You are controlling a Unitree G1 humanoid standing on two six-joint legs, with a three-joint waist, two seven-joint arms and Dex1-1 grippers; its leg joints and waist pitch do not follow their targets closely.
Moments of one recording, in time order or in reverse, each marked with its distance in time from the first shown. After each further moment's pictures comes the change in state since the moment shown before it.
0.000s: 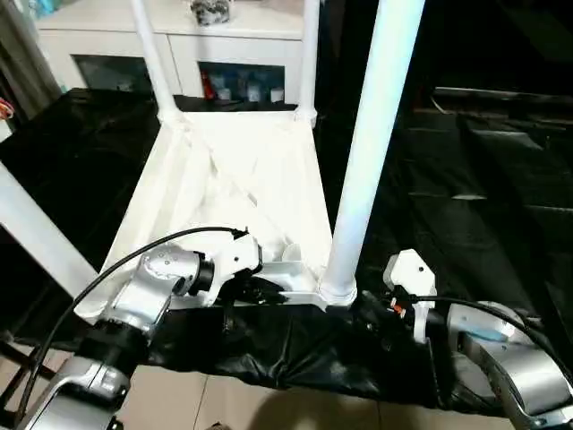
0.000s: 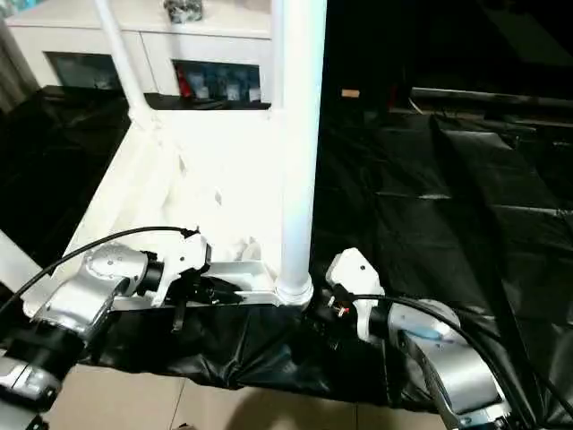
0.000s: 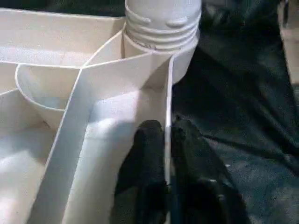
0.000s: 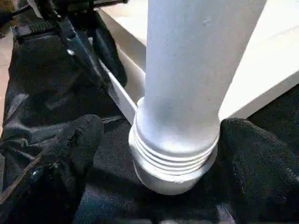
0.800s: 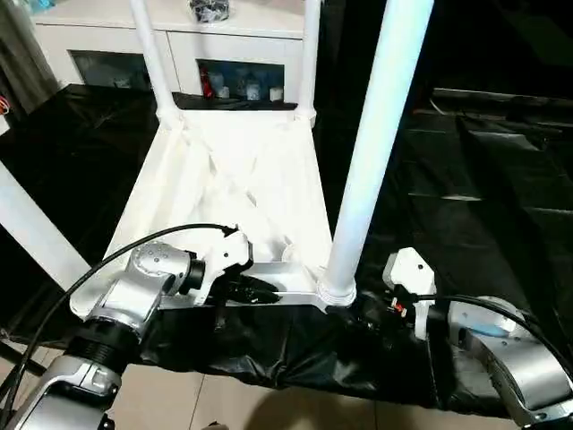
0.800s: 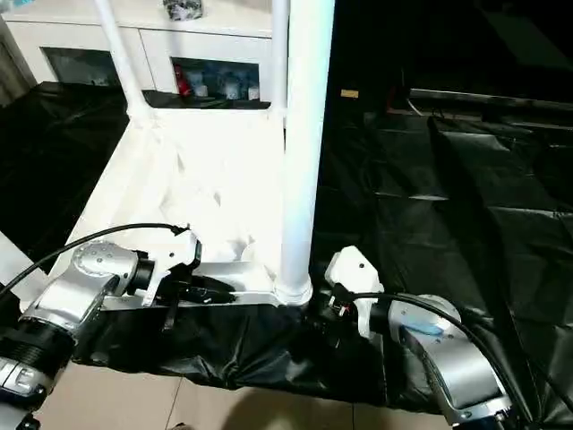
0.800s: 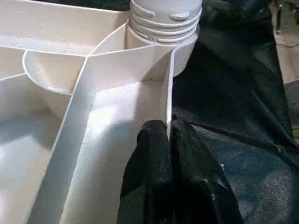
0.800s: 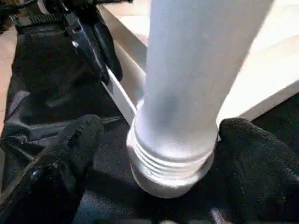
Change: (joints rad) left arm -0.024 0.035 -0.005 0.029 -0.023 0.041 -0.037; right arm -0.021 -0.009 0.007 0.037 -0.003 -0.030 0.024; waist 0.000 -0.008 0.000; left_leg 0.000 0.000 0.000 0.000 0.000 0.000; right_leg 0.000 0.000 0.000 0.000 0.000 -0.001
